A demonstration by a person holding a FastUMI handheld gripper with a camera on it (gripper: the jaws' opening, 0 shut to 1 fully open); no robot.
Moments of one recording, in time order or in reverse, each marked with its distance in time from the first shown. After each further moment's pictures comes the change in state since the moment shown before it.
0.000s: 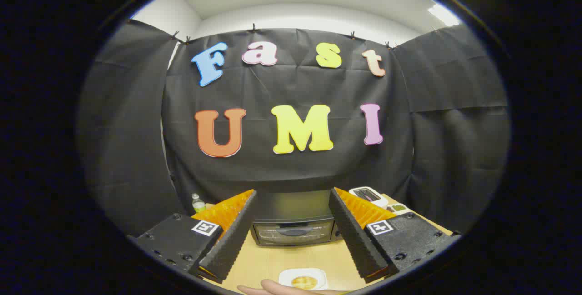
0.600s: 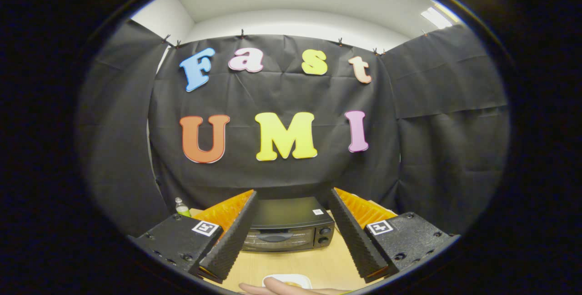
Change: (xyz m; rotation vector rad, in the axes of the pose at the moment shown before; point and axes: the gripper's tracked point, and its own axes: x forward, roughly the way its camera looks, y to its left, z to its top) arm 0.000 -0.045 0.005 0.010 -0.069 -0.076
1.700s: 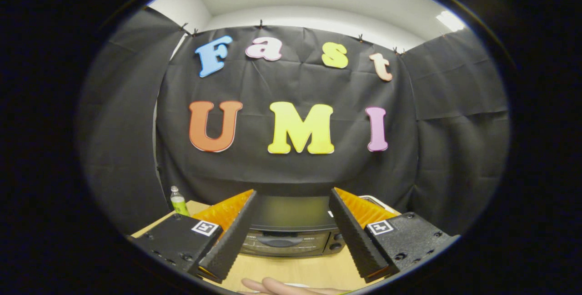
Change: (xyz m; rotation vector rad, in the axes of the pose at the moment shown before) arm 0.087 0.034 -0.071 -0.074 0.029 0.091
